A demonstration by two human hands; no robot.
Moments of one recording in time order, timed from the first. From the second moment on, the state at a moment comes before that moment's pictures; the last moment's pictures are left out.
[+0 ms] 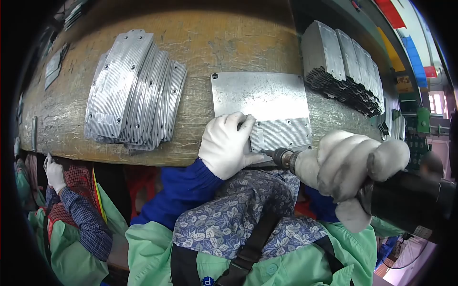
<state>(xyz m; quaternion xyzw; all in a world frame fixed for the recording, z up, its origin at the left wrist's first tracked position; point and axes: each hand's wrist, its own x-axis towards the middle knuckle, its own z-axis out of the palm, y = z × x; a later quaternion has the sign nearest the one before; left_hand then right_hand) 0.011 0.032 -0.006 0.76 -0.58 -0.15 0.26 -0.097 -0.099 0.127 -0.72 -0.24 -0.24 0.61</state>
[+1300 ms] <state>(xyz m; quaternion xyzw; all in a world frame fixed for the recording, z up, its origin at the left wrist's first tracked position) 0.005 0.017 0.022 0.74 -0.61 -0.13 0.25 -0.202 -0.120 0.120 -0.71 -0.07 -0.38 0.59</state>
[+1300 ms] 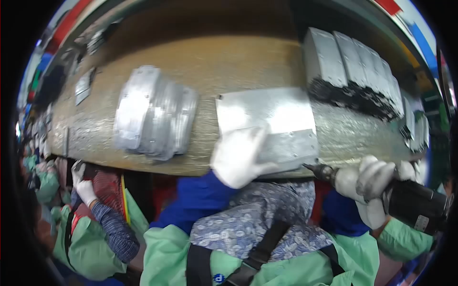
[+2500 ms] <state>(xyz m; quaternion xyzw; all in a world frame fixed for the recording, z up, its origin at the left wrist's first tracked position) 0.185 0.177 0.039 0.86 -0.24 0.21 0.39 -0.184 -0.108 0.110 -0.66 -0.05 -0.48 0.57</state>
